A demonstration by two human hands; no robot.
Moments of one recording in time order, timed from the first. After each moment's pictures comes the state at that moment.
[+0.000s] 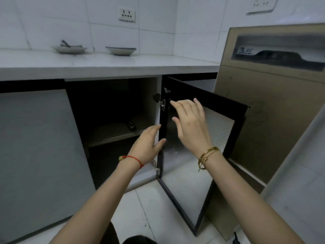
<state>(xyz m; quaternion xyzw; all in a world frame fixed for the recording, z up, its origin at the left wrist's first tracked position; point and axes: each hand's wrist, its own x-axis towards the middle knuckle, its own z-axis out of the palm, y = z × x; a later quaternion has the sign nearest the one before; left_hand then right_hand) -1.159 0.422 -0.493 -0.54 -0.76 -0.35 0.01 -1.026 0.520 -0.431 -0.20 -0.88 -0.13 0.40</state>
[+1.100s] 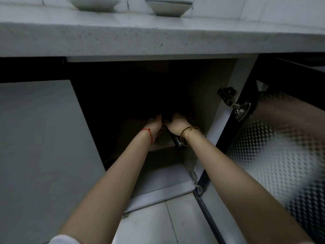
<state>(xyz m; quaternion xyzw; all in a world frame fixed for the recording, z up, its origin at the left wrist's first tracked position) -1.452 0.533 -0.568 -0.14 -0.67 -0.66 -0.30 -1.395 0.627 -0.552 -0.27 -0.89 0.37 0.08</state>
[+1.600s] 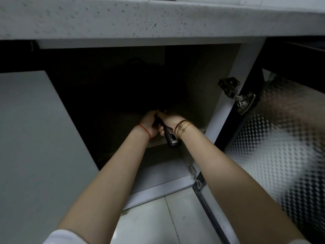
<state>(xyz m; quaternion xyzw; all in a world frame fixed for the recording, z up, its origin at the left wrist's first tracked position) -1.457 0.545 -0.569 -0.03 -0.55 -0.74 -0.39 -1.415 0.619 -0.562 -0.36 -0.62 0.70 0.02</state>
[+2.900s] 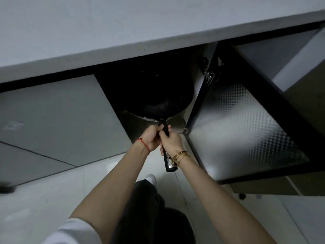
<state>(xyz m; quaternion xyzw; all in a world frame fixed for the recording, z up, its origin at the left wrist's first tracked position) -1.279 0.411 -0.507 0.02 -0.55 -0.61 -0.57 -1.198 0.457 -0.500 -0.45 -0.65 0.61 0.05</state>
